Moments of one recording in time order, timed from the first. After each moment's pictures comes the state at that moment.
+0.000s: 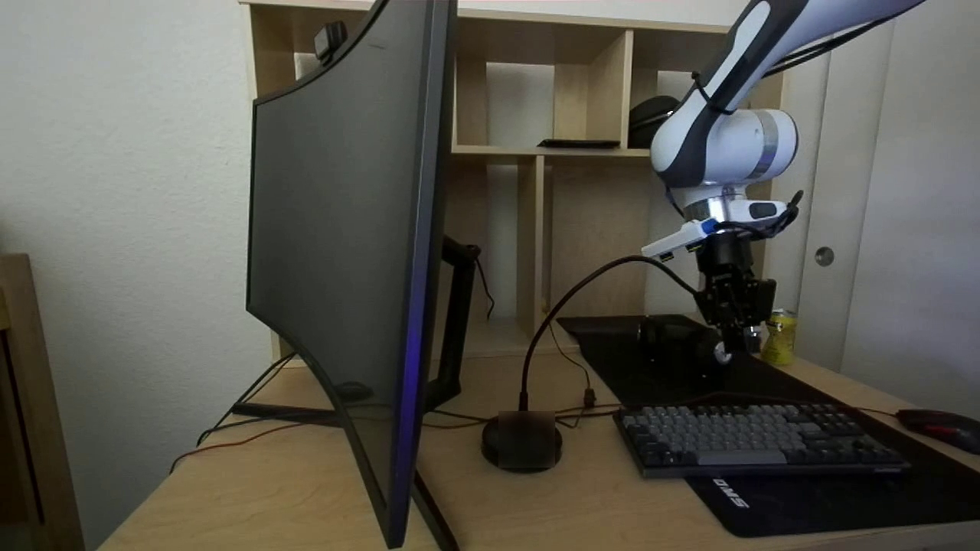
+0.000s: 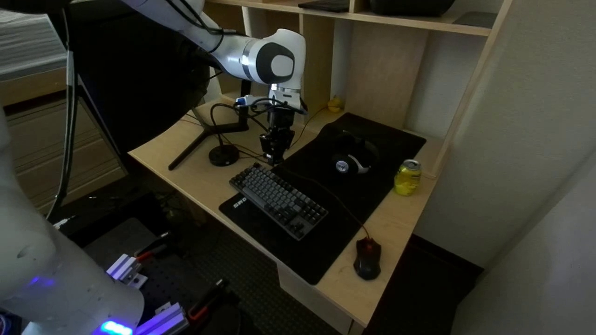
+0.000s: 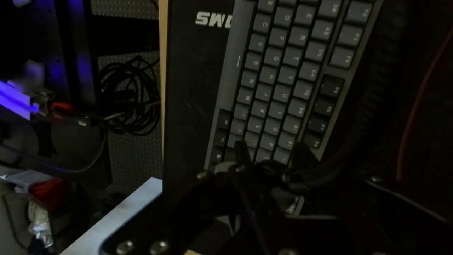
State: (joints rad) arm 0.03 0.34 -0.11 -1.96 -0.04 1.97 1.46
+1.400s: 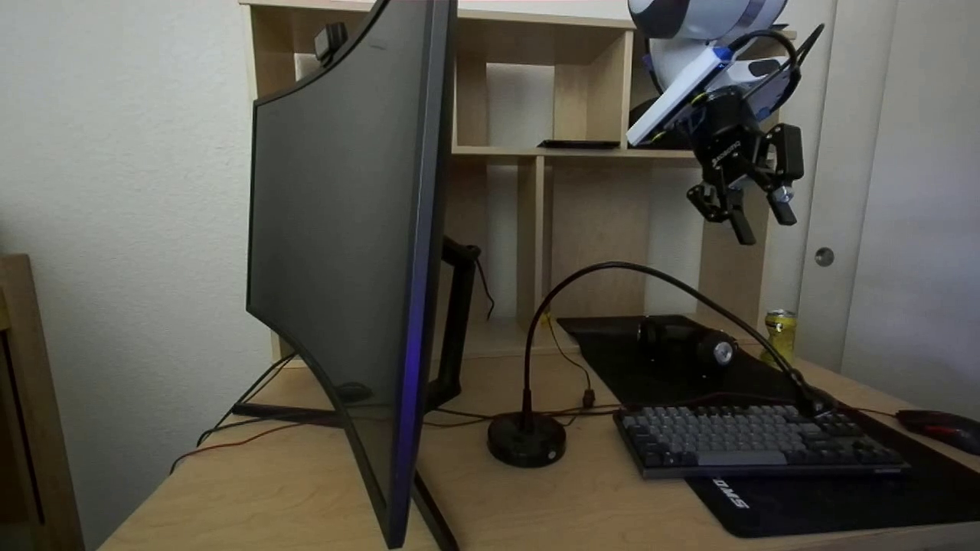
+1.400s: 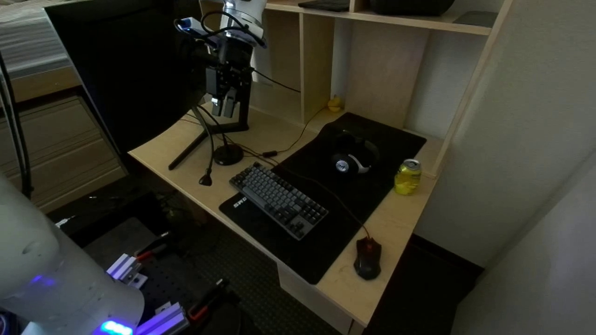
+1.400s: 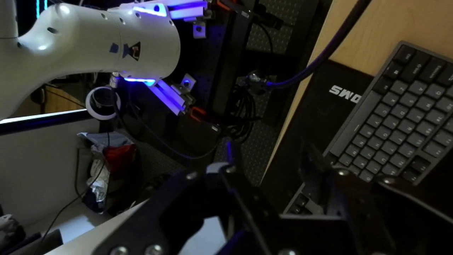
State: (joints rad) arm 0.07 0.07 -0.02 -1.87 -0.03 1.38 1.36
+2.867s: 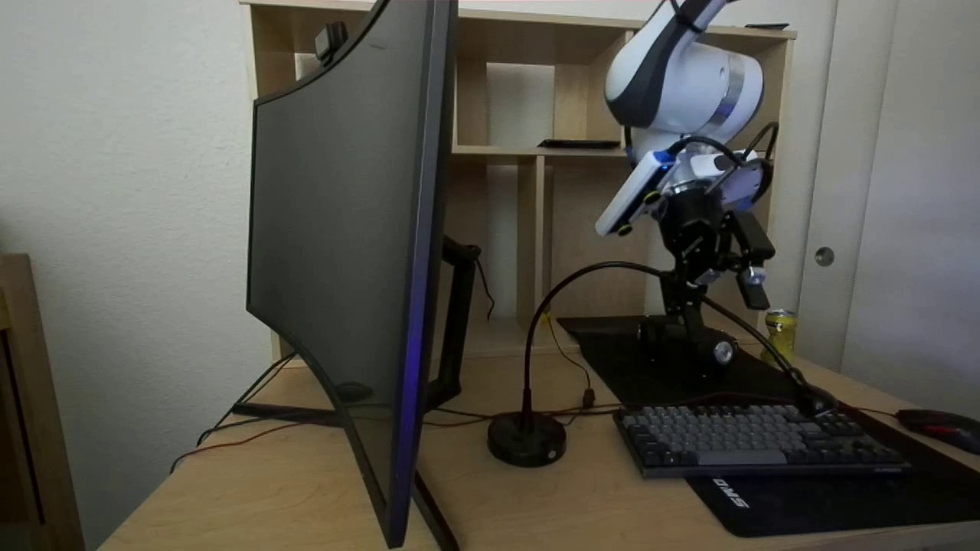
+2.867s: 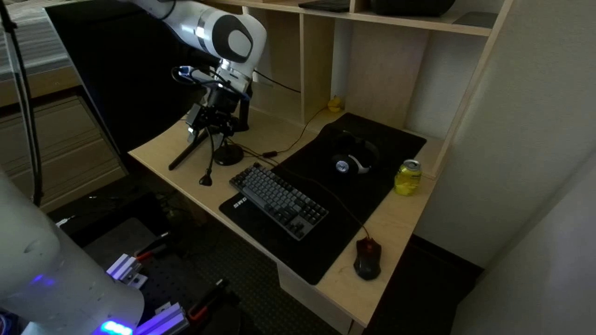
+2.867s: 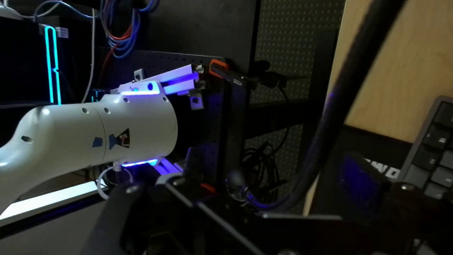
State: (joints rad) arm 0.08 0.17 0.03 -2.05 0.15 1.56 1.58
